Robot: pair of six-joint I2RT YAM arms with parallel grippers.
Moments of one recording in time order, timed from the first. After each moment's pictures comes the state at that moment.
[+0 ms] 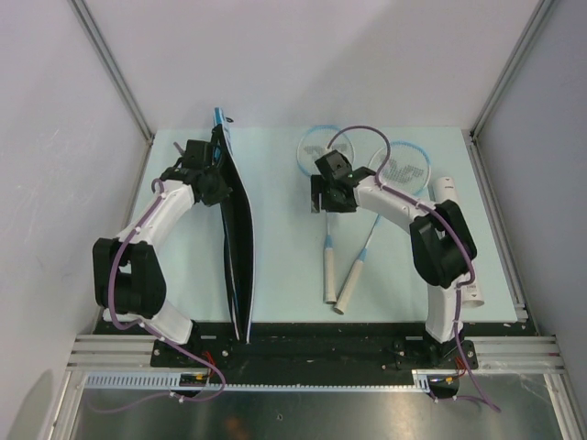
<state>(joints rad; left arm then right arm) -0.16 1.58 1.28 -0.62 -0.08 -0.61 0.60 1.95 1.55 -0.55 0.14 0.50</state>
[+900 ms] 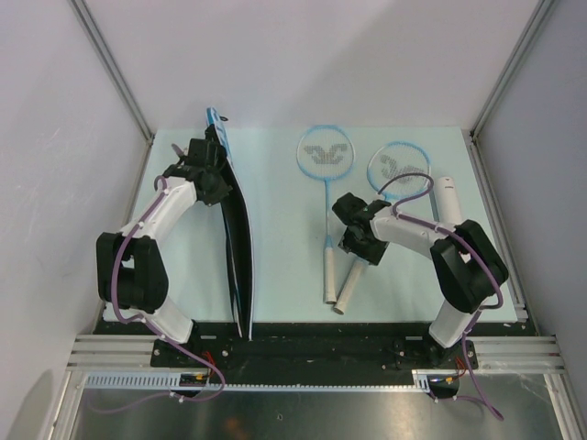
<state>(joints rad) -0.16 1.62 1.31 -0.64 -0.15 -0.69 0.64 1.71 1.11 -0.78 0.32 1.13</state>
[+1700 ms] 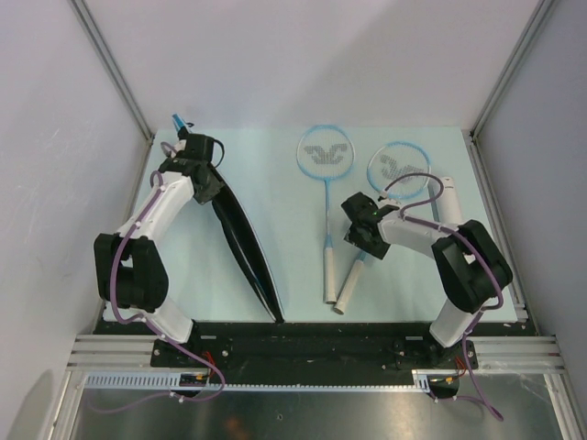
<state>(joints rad) -0.15 1.63 1.38 -0.77 -0.30 -0.79 0.59 1.70 1.00 -0.56 0.39 1.09</state>
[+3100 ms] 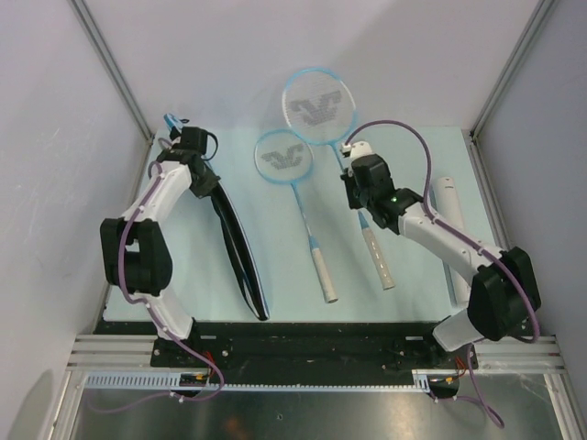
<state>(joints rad) -0.09 1.73 1.47 -0.79 -0.24 -0.77 0.56 1.51 1.17 -0.28 0.25 0.12</state>
